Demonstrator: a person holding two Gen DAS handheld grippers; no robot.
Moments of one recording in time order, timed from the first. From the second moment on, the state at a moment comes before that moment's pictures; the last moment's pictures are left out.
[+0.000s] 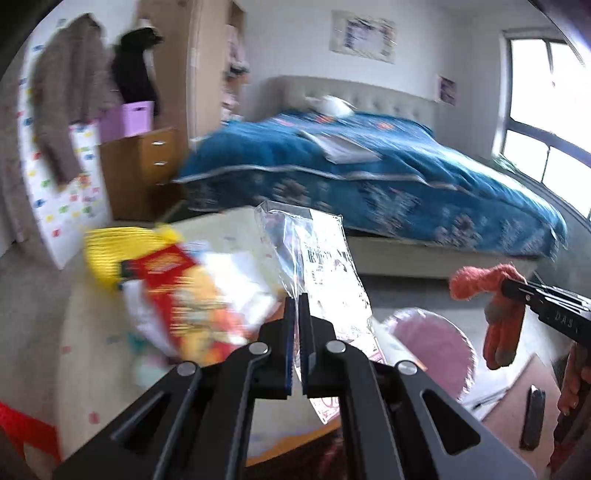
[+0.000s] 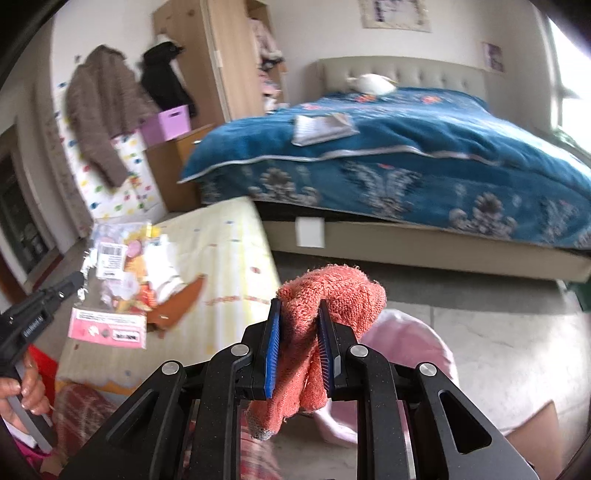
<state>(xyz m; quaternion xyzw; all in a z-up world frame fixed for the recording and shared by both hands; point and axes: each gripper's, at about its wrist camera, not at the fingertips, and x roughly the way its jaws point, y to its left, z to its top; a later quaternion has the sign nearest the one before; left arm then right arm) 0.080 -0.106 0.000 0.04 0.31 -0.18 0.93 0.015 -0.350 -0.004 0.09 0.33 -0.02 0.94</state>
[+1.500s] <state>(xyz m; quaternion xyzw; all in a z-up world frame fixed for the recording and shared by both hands) 0.084 -0.145 -0.011 0.07 0.32 -0.20 0.92 0.016 -0.375 -0.007 0.12 0.33 -0.04 0.93</state>
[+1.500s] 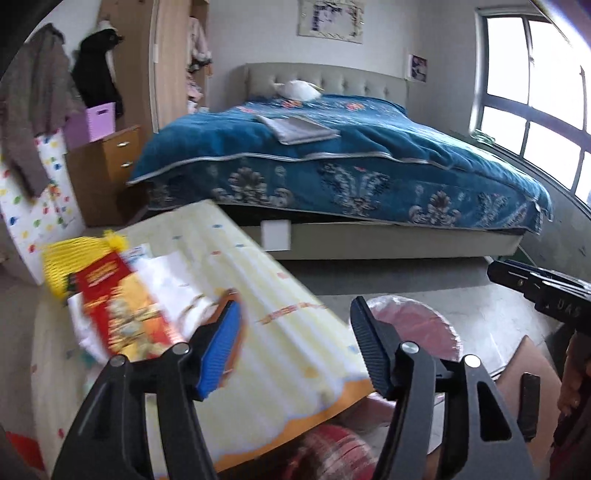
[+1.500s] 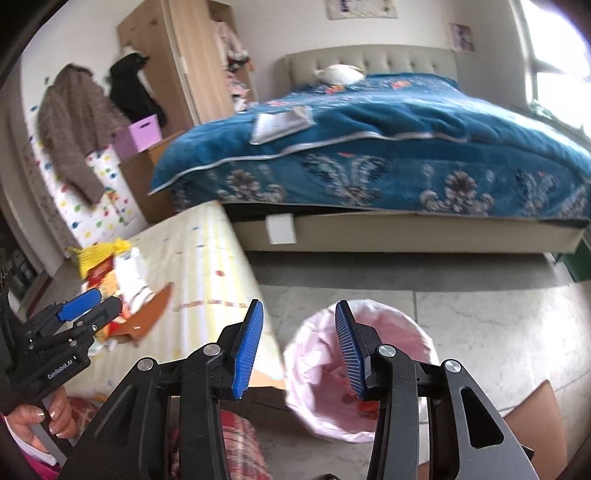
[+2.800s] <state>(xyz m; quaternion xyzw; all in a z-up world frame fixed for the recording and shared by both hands) 0.125 0.000 -0.048 -0.01 0.38 -0.10 0.92 0.121 -0.191 -0.057 0.01 0.41 0.11 0.90</state>
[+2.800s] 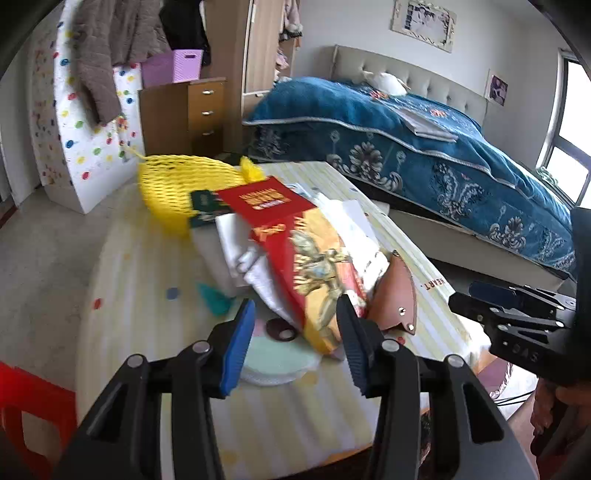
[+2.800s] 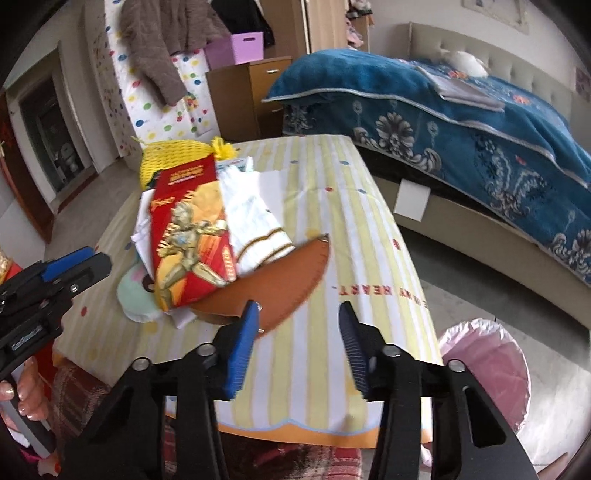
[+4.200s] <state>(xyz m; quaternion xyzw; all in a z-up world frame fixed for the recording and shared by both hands) 0.104 0.032 -0.012 0.02 0.33 -0.08 0.94 0.115 -0.199 -0.063 0.02 0.42 0.12 0.90</state>
